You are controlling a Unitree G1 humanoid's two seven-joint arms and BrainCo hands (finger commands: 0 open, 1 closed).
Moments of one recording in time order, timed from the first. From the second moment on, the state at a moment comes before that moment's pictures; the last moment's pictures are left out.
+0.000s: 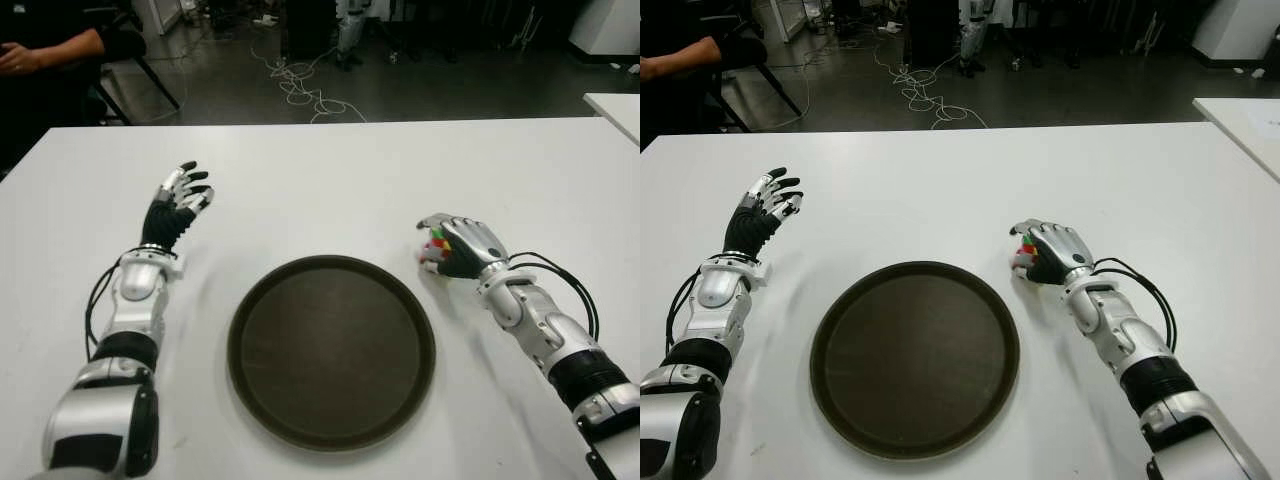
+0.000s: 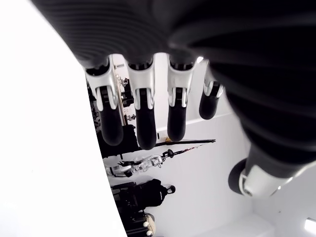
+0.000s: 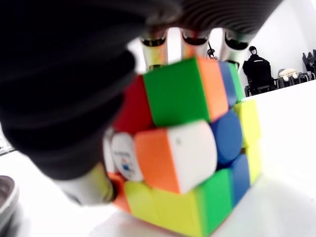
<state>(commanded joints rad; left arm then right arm) -0.59 0.25 0.15 1.09 -0.01 -0.59 -0.13 -0.42 -0.42 0.38 0.64 -0.69 -0.23 -0.23</state>
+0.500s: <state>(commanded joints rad) -0.59 0.25 0.15 1.09 0.00 -0.59 -0.12 -0.42 -0.42 0.38 0.63 -0.69 -0.23 -0.23</state>
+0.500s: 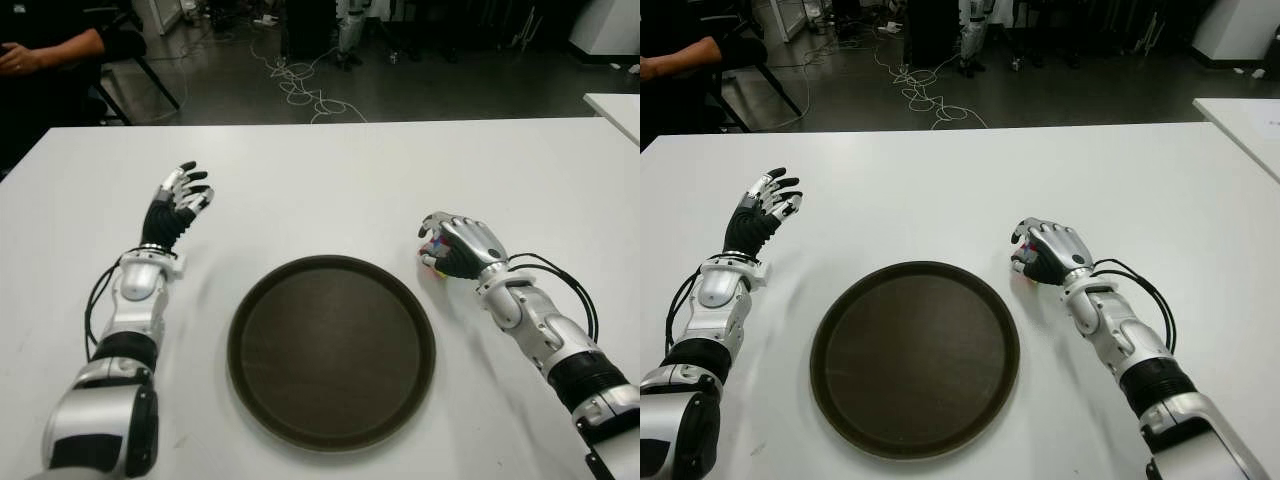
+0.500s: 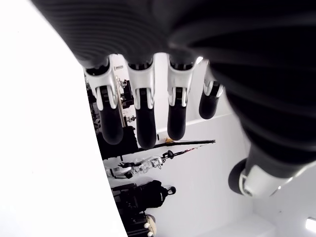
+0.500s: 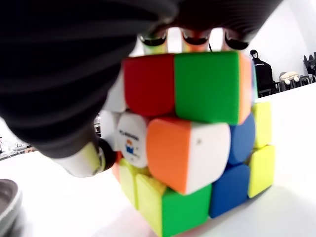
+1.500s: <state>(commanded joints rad) -0.59 0.25 0.16 1.08 -0.02 -0.59 -0.14 -0.42 -0.42 0.38 0.64 -0.69 -0.25 -0.26</state>
